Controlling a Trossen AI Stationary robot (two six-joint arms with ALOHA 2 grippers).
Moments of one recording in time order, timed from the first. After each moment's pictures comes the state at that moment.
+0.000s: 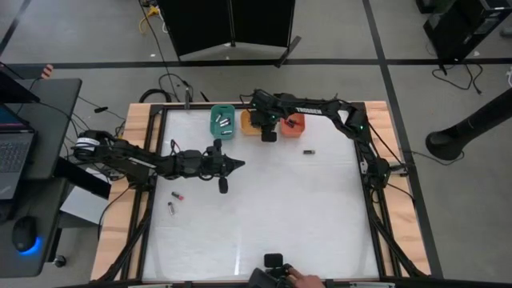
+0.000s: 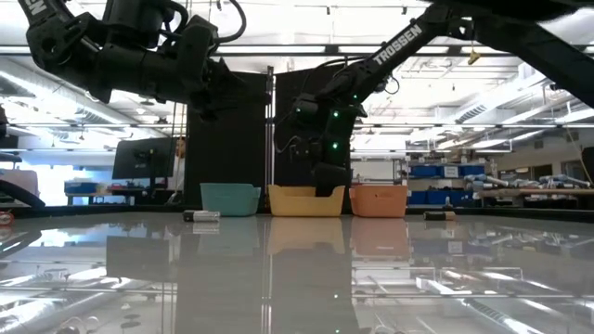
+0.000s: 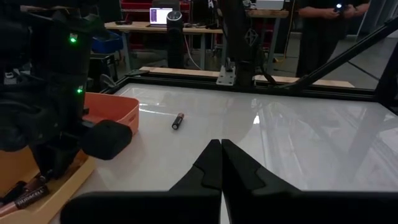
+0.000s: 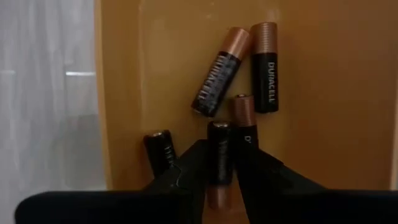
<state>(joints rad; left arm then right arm) -0.01 1.39 0.41 0.88 -0.19 -0.06 -0.52 2.24 1.74 -0.71 0.05 -0.54</state>
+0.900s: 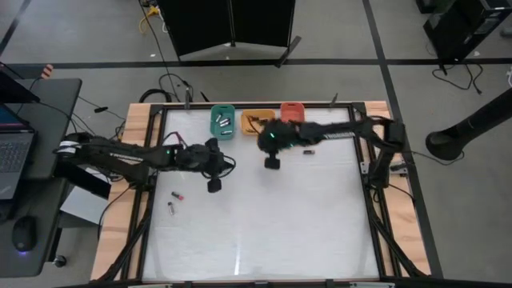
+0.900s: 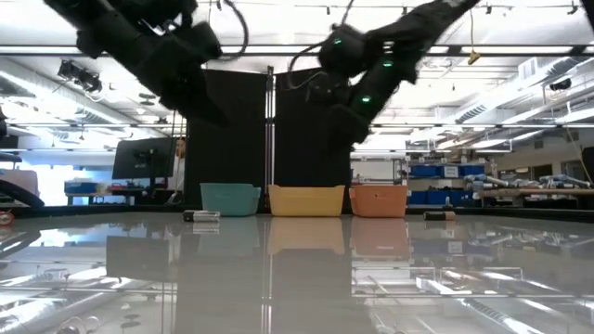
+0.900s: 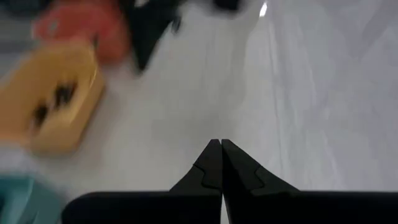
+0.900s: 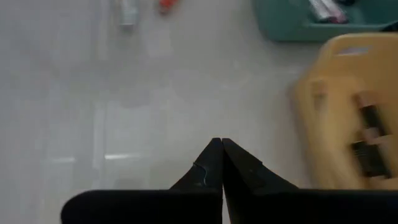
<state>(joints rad) 0.03 1.17 0.61 -0.02 -0.13 0.00 -0.26 1.80 1.18 -0.27 0.00 -0.20</state>
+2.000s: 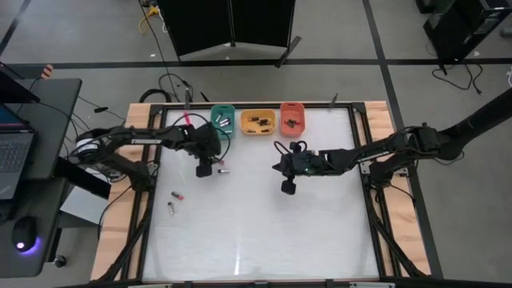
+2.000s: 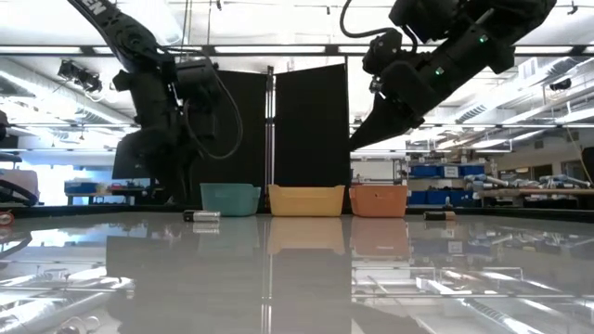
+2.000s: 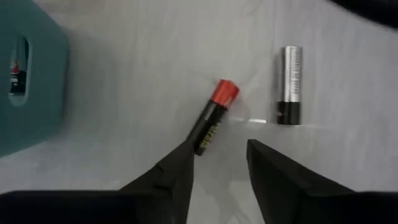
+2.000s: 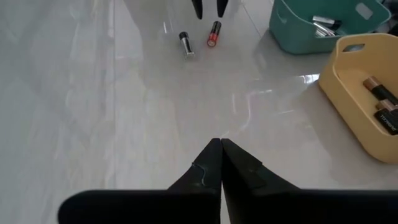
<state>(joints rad) 0.42 1.40 0.70 -0.48 0.11 0.31 0.03 1.47 0.71 0.12 0.24 0.10</state>
